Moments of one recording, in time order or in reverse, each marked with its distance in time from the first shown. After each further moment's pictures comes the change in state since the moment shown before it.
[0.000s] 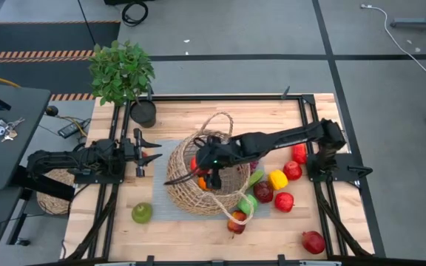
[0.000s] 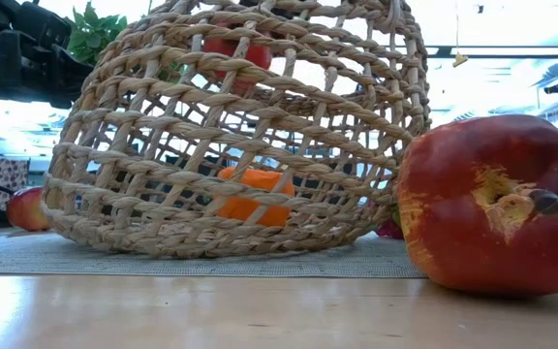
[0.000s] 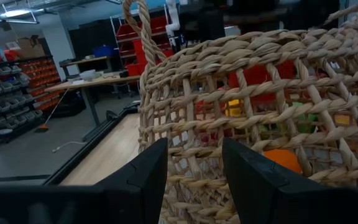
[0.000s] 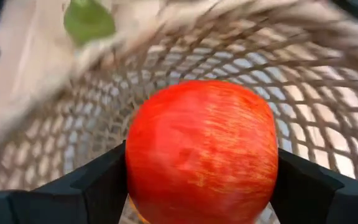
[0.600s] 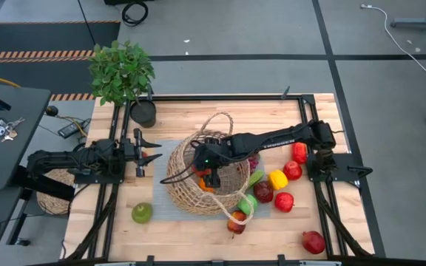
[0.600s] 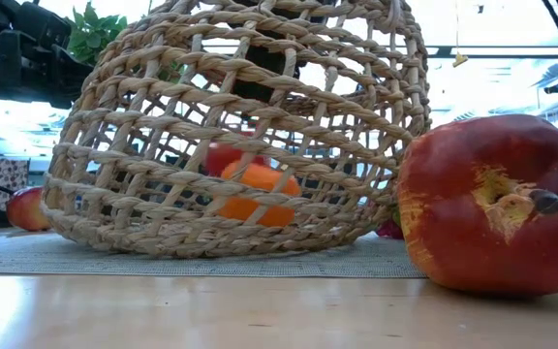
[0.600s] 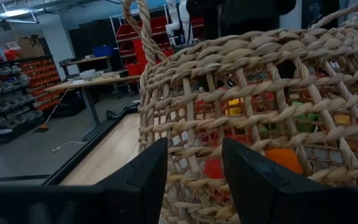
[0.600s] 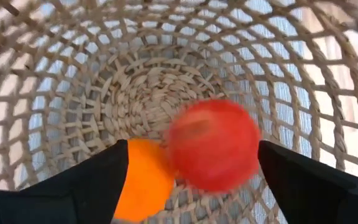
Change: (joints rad) left arm 0.000 0.000 0.000 0.000 0.000 0.000; right arm -0.046 0.080 -0.005 -0.040 -0.048 -0.011
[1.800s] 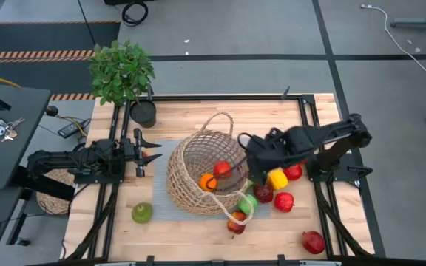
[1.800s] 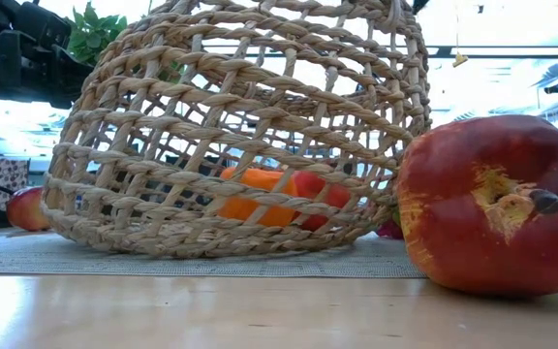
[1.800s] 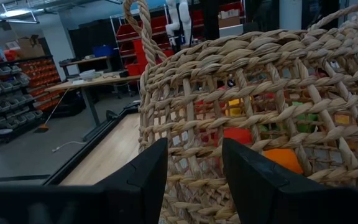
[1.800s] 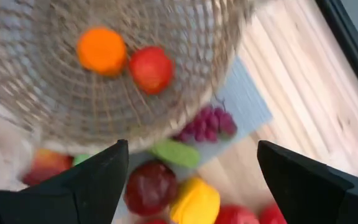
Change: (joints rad) left arm 0.000 0.000 0.000 0.000 0.000 0.000; right arm 0.249 -0.346 0.107 -0.834 0.271 0.768
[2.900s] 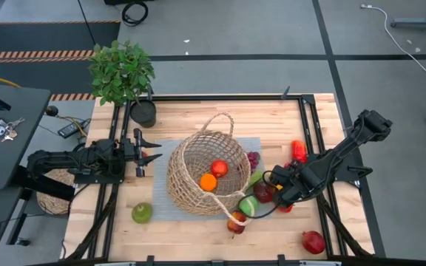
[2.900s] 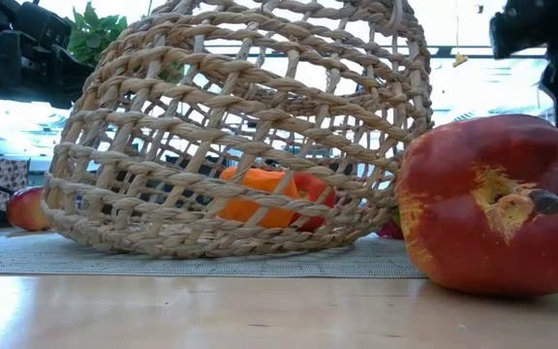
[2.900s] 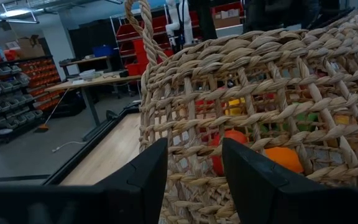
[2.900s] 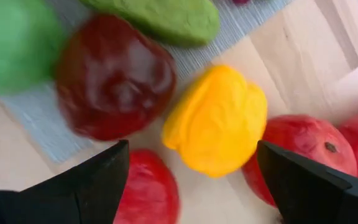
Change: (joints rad) left arm 0.000 0.000 0.000 0.000 0.000 0.000; right arm 0.268 -0.264 -0.920 0.455 -0.113 0.348
